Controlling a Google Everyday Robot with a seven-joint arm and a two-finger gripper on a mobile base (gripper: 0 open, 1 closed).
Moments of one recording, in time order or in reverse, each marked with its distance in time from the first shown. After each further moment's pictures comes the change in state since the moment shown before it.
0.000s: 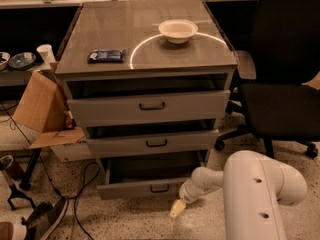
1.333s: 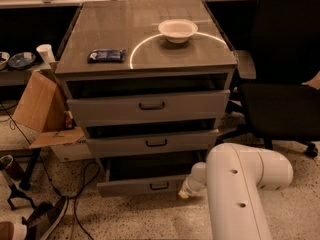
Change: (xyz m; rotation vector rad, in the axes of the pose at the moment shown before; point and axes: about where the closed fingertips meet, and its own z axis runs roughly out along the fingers) arm 0.005 -0.053 -0.008 0.144 0.072 0.112
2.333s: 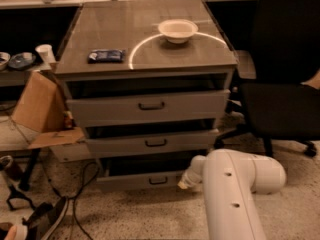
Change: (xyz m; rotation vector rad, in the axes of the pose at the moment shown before) arm -0.025 -0.049 0.013 0.041 -0.039 -0.008
